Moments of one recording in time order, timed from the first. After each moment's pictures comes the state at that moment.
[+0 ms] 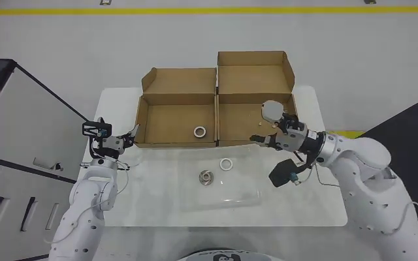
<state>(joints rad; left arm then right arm) 1.73 -1.15 -1.60 -1.80 1.33 0.00 0.00 -1.53 -0.95 1.51 -2.06 -2.30 -0.41 -0.72</state>
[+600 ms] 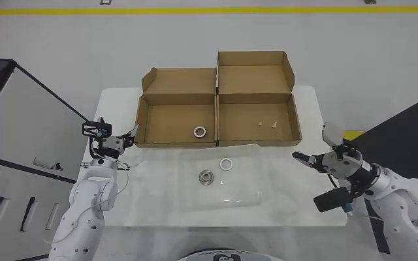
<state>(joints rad) 1.73 -1.15 -1.60 -1.80 1.33 0.00 0.00 -1.96 -0.94 1.90 -2.10 -2.16 -0.22 -0.88</state>
